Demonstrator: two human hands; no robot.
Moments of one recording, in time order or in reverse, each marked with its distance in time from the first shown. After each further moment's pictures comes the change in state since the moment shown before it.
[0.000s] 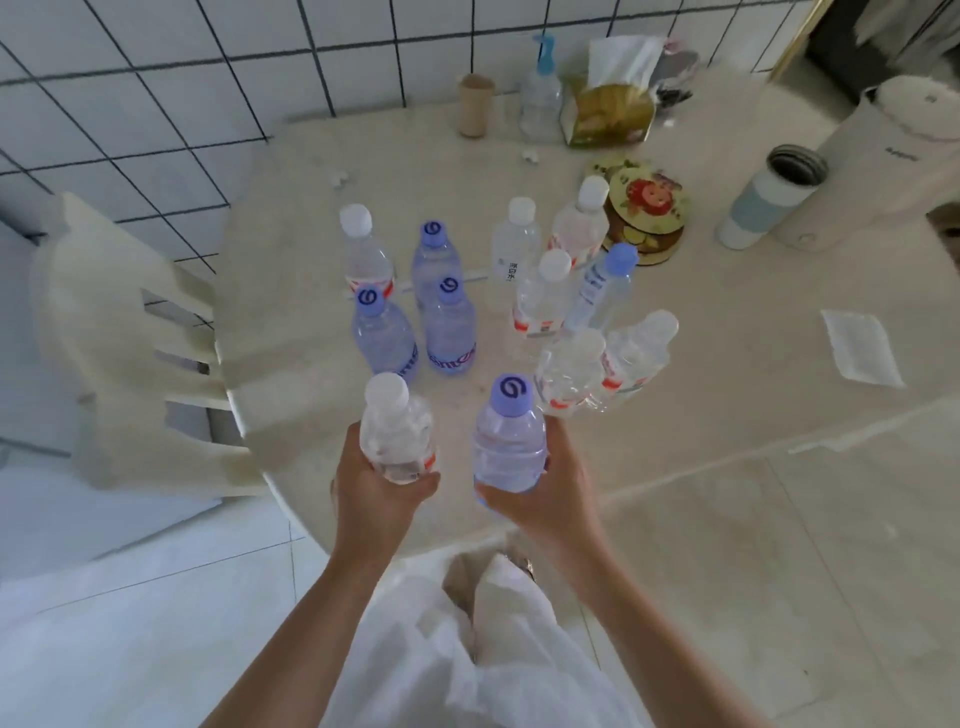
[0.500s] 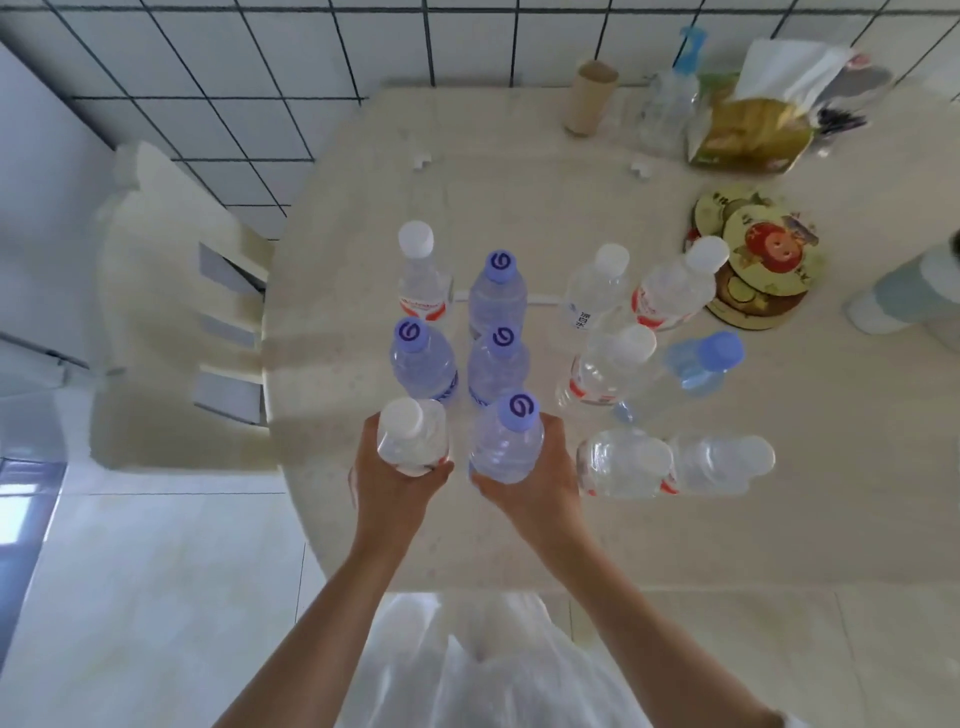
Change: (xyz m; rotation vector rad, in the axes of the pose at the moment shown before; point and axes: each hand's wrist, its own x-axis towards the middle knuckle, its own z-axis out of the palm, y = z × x) left_hand 0.059 -0.007 0.039 0.025 0.268 -0.118; right_hand 0.114 0.016 0.044 -0.133 -0.201 -0.021
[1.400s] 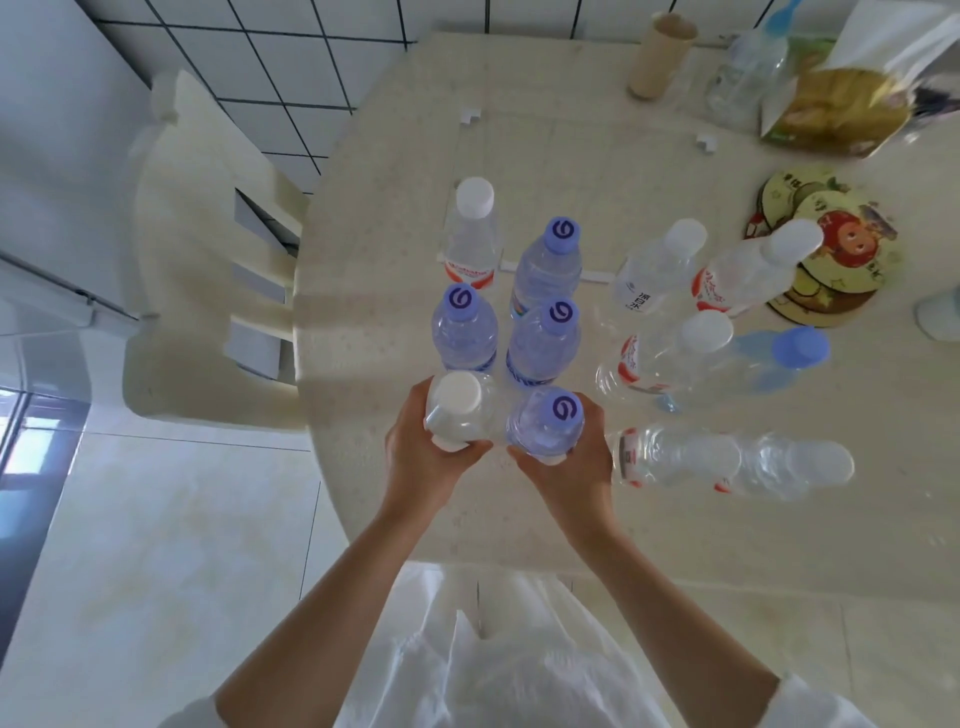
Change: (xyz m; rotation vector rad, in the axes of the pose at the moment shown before) left_hand 0.008 -0.006 -0.003 0.037 -0.083 0.089; right_hand 0.001 0.001 0.004 0.048 0.106 -0.203
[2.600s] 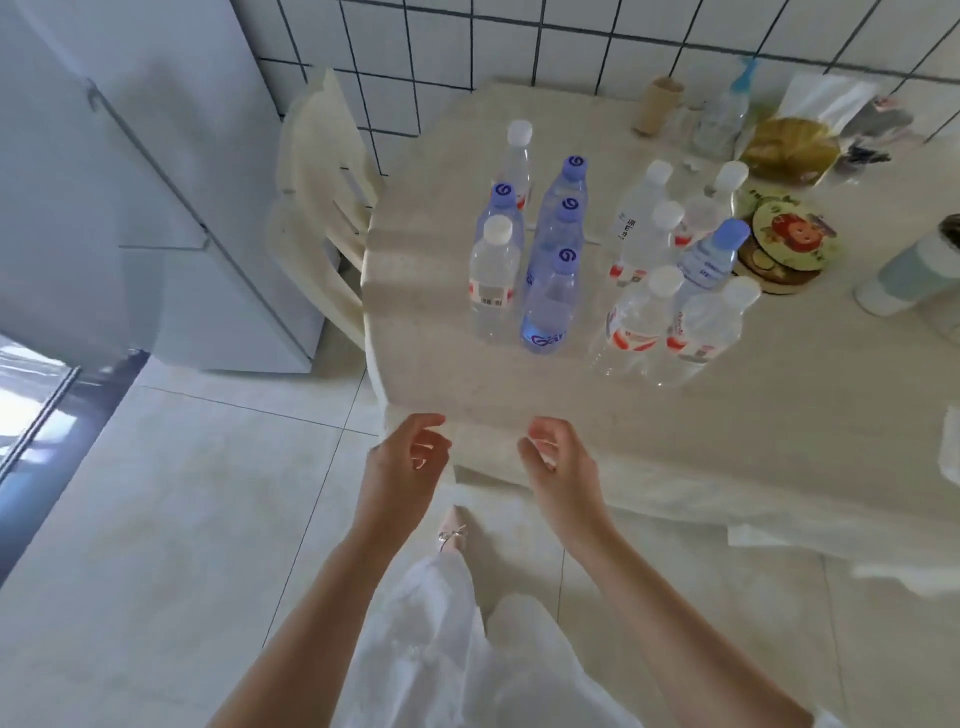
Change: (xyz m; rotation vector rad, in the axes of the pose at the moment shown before) left_hand -0.222 -0.036 -0.069 0.007 -0.018 -0.034; right_hand -0.196 0.006 -0.050 -0.016 -0.237 0.062
